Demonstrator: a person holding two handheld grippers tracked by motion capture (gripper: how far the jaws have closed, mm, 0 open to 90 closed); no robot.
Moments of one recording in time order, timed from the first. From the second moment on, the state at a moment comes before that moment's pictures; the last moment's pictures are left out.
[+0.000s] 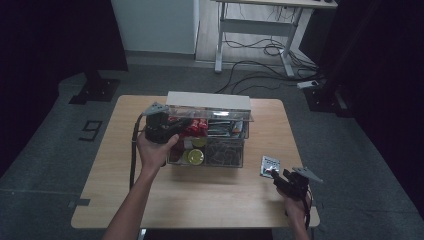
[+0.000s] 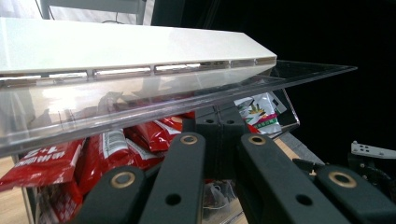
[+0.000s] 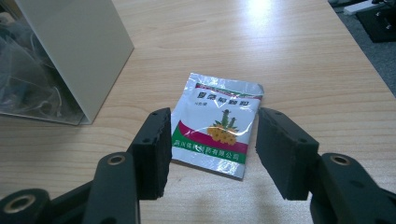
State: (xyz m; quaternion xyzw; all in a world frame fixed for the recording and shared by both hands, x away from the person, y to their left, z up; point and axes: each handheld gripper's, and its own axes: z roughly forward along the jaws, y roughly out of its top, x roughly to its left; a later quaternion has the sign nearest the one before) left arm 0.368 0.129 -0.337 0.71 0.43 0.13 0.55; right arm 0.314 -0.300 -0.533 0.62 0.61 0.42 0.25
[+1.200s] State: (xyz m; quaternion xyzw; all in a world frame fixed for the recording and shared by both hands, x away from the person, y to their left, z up) left arm 0.347 0.137 -0.361 0.72 0.42 0.10 0.54; right arm 0.310 -0.300 -0.535 0.62 0.61 0.44 0.24
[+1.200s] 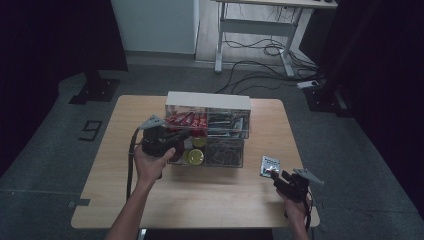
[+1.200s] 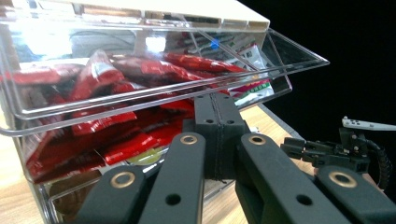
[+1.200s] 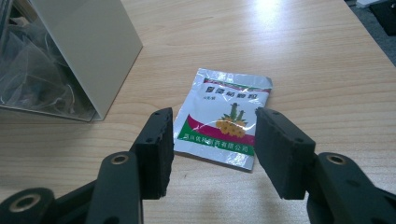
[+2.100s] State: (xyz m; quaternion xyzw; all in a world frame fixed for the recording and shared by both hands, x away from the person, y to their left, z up) left arm 0.337 0.133 -0.382 0.74 0.40 0.11 0.53; right arm 0.311 -0.293 -0.536 0.59 0.64 0.44 0.22
